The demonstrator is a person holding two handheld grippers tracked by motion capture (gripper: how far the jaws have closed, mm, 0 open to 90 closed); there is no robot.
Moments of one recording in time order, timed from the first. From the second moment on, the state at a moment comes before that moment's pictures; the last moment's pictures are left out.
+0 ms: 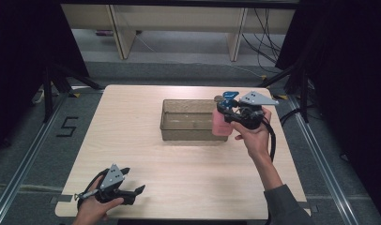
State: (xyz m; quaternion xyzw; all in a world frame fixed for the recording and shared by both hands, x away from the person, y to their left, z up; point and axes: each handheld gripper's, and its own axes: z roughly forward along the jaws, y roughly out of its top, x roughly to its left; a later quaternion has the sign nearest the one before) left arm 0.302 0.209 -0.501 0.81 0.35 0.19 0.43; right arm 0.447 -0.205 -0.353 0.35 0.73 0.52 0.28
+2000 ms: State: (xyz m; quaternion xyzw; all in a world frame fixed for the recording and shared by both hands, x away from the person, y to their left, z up) left arm 0.303 0.209 -0.501 0.82 0.34 0.19 0.42; right arm 0.505 -0.195 -0.398 0.39 0.72 0.50 0.29
